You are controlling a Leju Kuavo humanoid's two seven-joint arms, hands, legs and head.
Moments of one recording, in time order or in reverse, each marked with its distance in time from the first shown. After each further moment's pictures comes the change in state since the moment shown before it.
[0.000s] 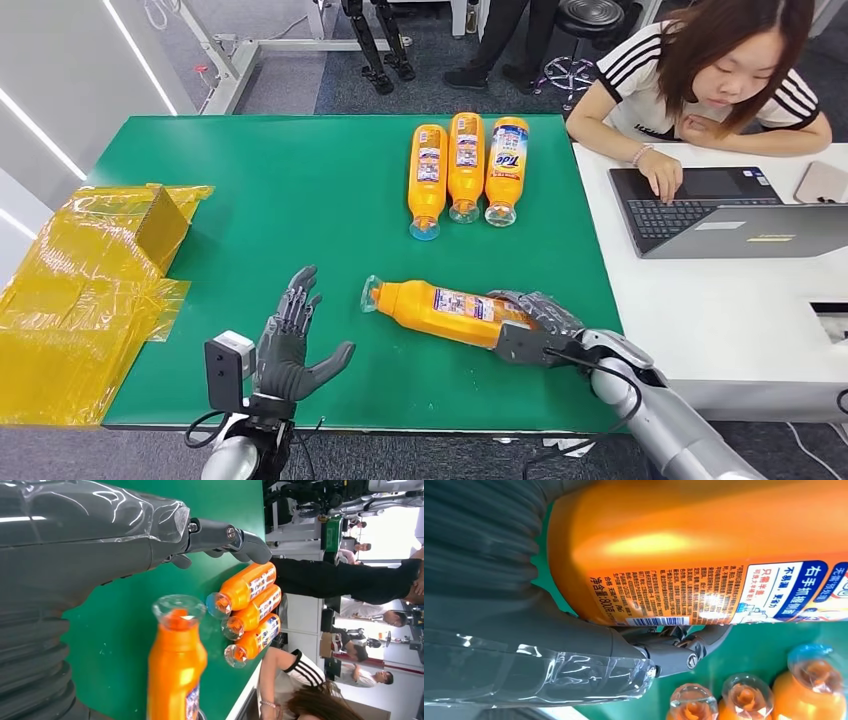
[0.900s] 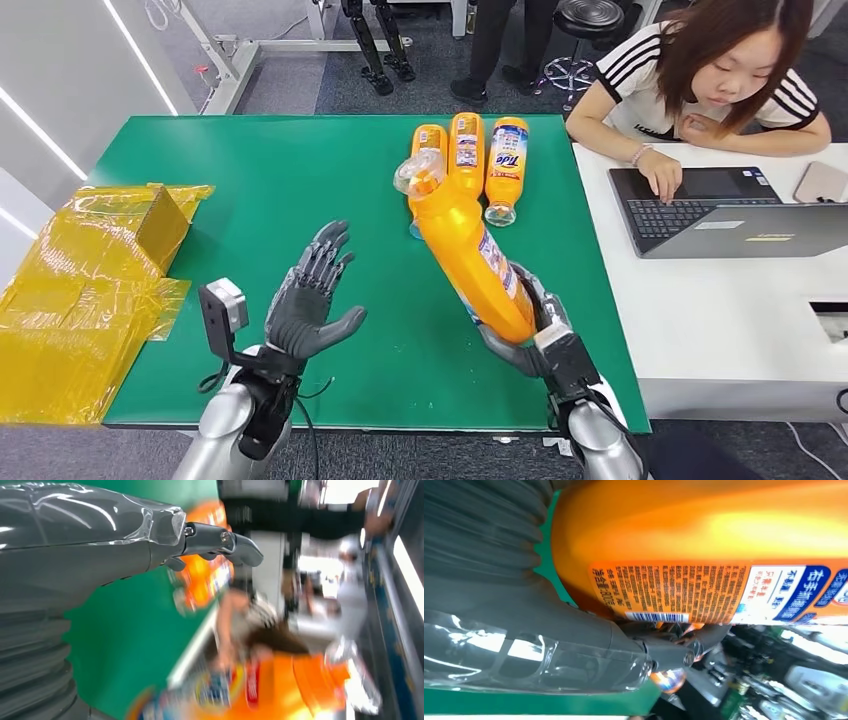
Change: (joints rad) left arm -0.204 -0.030 0.007 0.030 0.183 -0.289 0.118; right arm 0.272 0.306 -0.327 -0.279 -0.236 -0.181 -0.224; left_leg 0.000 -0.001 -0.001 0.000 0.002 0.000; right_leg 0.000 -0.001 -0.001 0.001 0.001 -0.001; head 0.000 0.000
